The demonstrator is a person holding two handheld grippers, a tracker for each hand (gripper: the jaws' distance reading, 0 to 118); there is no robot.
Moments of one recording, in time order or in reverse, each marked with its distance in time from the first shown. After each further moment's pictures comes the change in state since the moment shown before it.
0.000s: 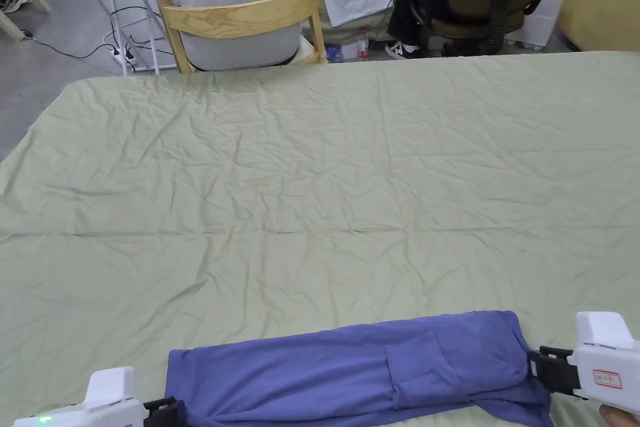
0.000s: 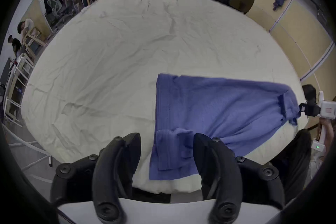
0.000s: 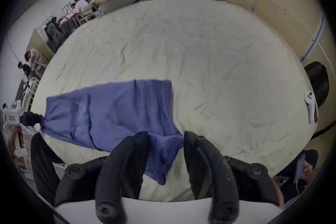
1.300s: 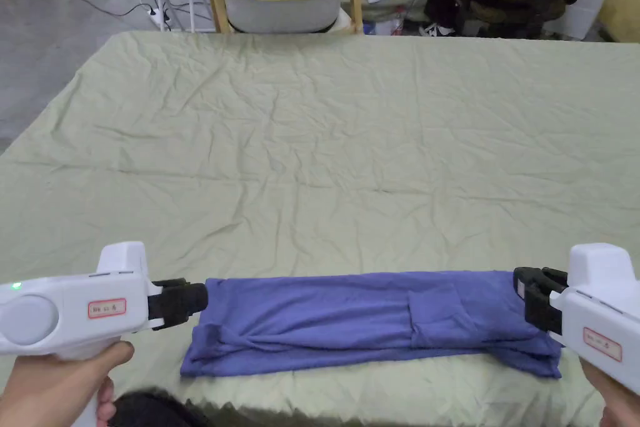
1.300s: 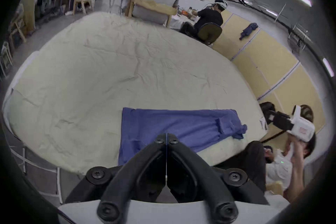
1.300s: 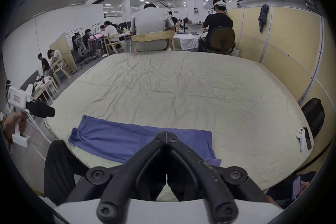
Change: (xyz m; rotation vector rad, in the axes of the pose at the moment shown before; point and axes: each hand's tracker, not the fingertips) left arm -0.024 0.019 0.087 0.093 -0.406 0.055; right arm -0.113 -0.010 0.101 0.295 0.086 0.172
